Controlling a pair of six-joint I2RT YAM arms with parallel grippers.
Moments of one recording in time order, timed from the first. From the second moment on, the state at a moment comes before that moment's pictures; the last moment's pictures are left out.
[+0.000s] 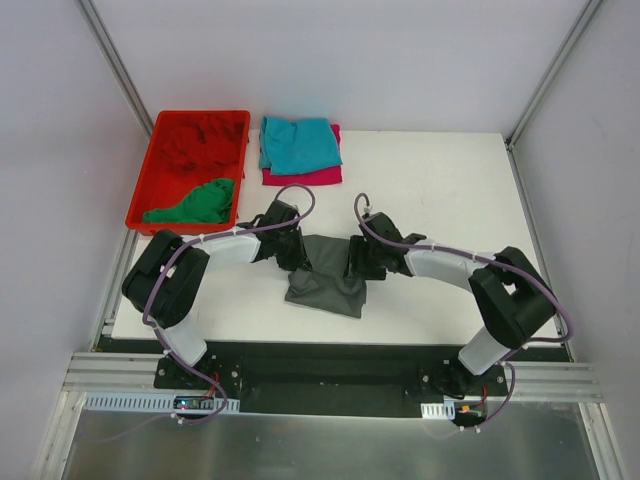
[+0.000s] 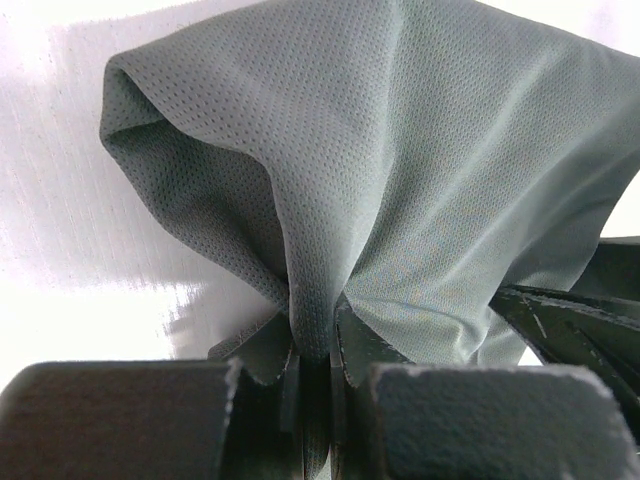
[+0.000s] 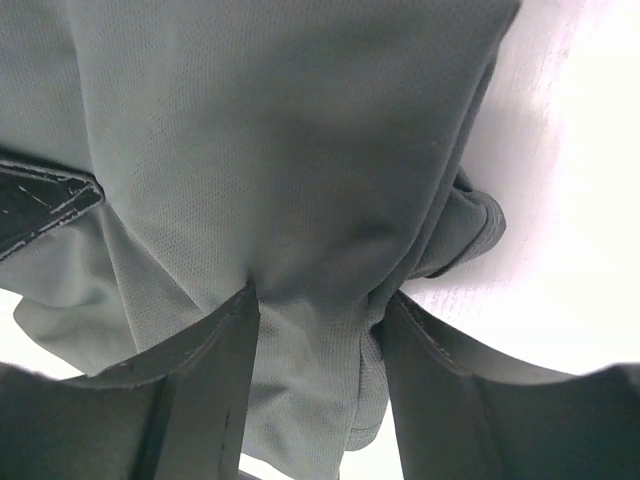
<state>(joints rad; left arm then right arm) -0.56 1.70 0.90 -0.20 0.24 -0.75 0.68 1.62 0.86 -0.27 -0.07 0.68</state>
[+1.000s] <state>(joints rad) -0.43 1.70 1.33 -0.36 0.23 -0.57 0.66 1.69 1.42 -0.44 0.12 0.32</state>
